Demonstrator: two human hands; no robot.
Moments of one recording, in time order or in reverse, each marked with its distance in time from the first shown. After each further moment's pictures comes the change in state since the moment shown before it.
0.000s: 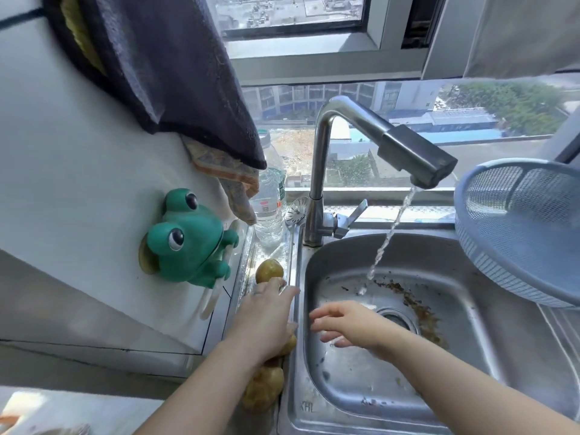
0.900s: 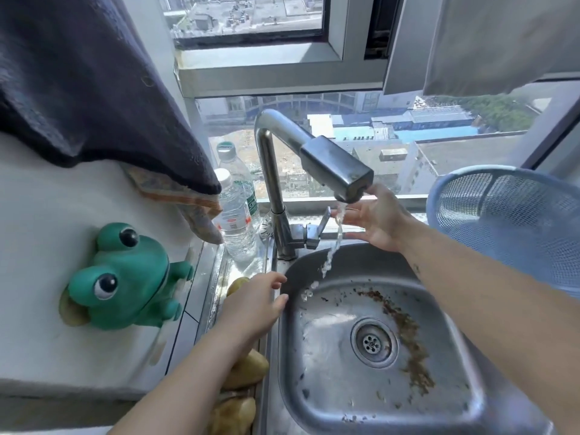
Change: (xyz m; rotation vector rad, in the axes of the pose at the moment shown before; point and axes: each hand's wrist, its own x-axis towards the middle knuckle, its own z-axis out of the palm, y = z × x) left_hand 0.054 0.017 -0.016 -0.407 0.056 -0.088; right_hand 0.036 -0.077 -0.168 0.559 0.187 -0.209
